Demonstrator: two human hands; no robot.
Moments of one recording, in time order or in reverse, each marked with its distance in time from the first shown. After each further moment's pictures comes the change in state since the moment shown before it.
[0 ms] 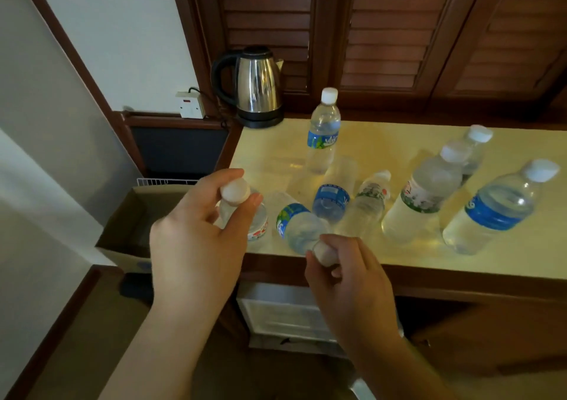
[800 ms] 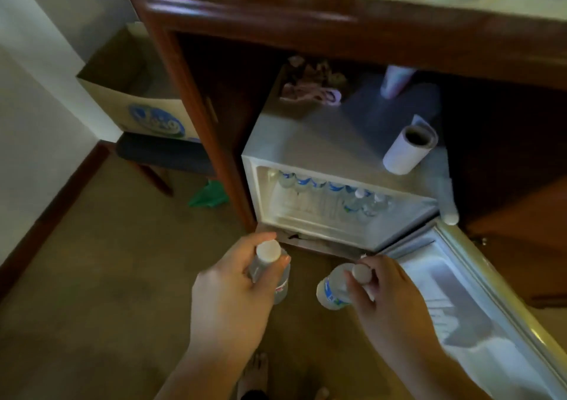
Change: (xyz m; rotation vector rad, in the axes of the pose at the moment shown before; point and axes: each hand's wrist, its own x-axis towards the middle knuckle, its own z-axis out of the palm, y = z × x) left_hand -0.335 -0.202 0.122 -0.045 -0.298 -0.464; right_hand -0.312 0.172 0.070 -0.060 -0.593 0.377
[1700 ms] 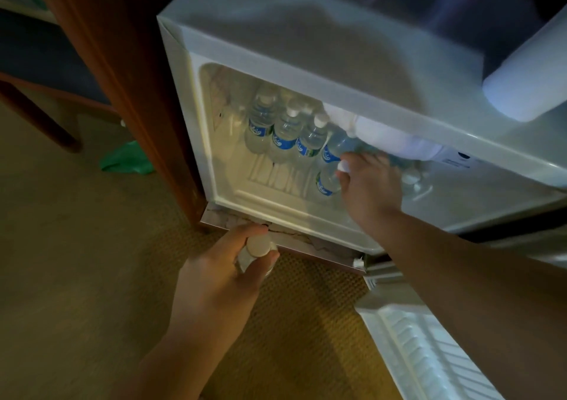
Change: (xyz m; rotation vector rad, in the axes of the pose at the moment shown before) left_hand 0.125 -0.221 0.210 -0.021 -0.106 0.073; right_hand 0.289 0.171 0.204 -0.564 0.168 -0.256
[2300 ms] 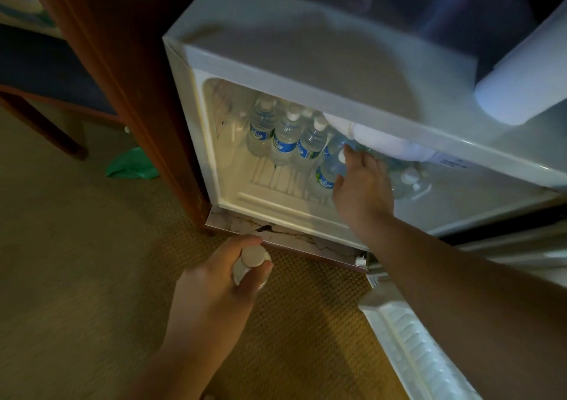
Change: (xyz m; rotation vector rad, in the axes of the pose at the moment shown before) left_hand -0.008 -0.004 -0.011 0.058 -0.021 -0.004; right_hand -0.005 -0.023 -0.009 0.050 -0.088 0.146
